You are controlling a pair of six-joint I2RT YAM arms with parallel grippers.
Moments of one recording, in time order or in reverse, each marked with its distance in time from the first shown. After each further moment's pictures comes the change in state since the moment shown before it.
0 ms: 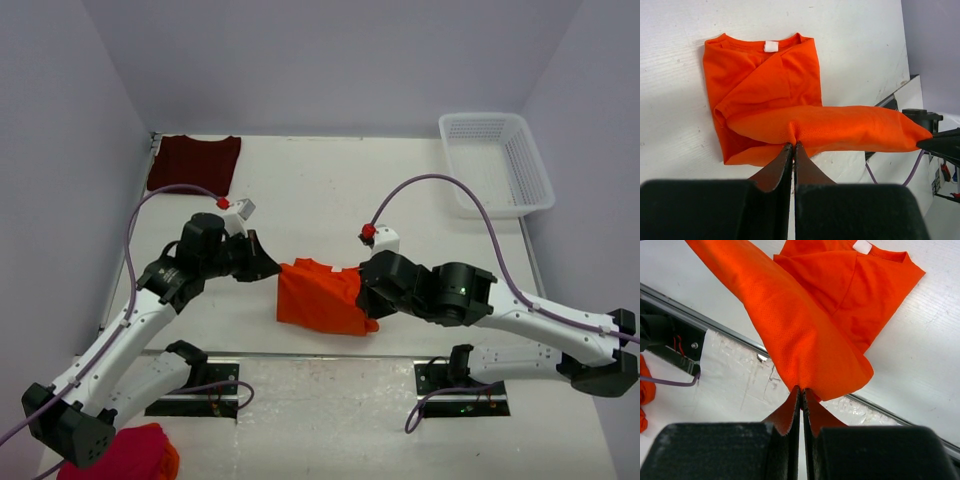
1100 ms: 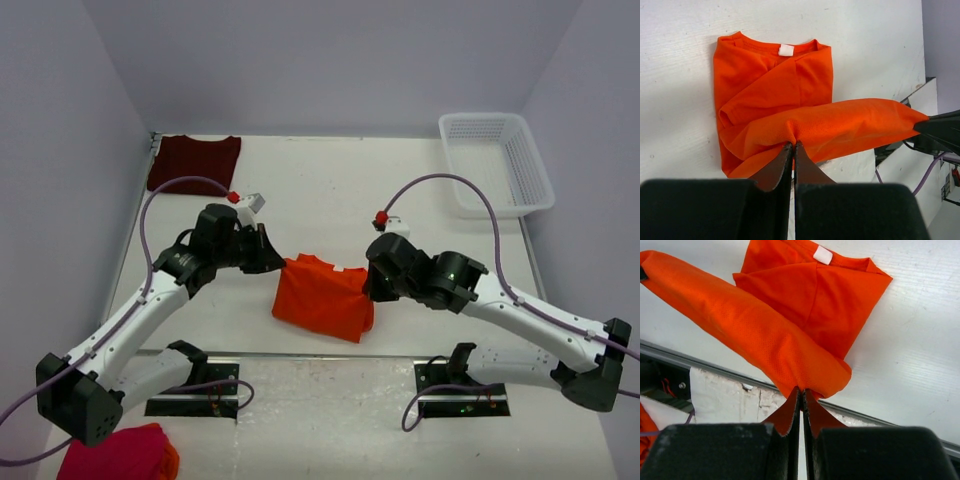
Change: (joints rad) left arm 0.000 0.122 0.022 0.045 -0.020 0.031; right arm -0.194 0.018 -0.093 0.069 -0.060 0.024
